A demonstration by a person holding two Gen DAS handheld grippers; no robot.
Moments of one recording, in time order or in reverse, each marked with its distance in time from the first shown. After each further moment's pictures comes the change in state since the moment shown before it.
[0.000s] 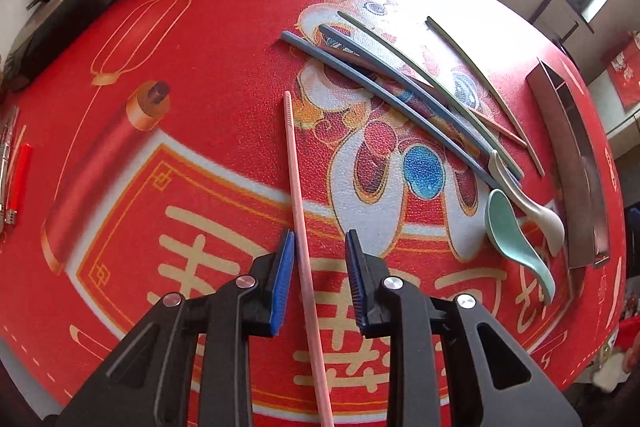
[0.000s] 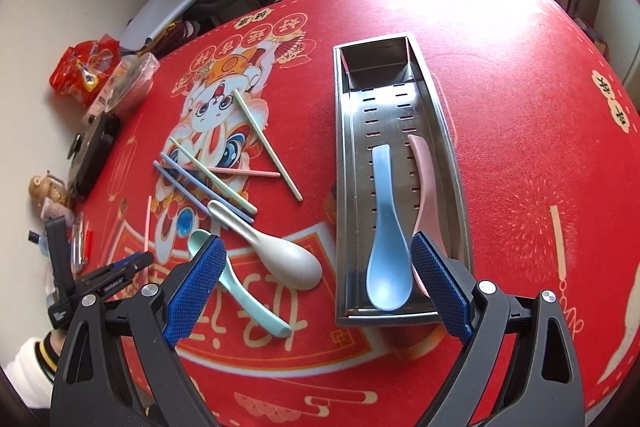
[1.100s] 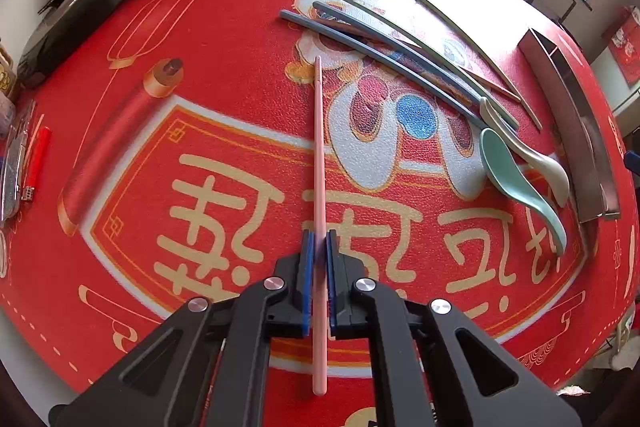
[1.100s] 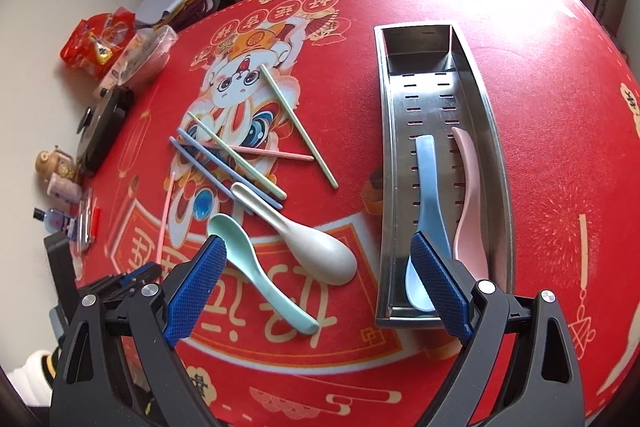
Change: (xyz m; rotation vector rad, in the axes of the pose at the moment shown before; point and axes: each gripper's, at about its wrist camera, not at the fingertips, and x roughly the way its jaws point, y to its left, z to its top) left arm -0.014 -0.004 -0.035 0.043 0.001 0.040; right arm 0.021 0.030 0.003 -0.067 0.078 0.038
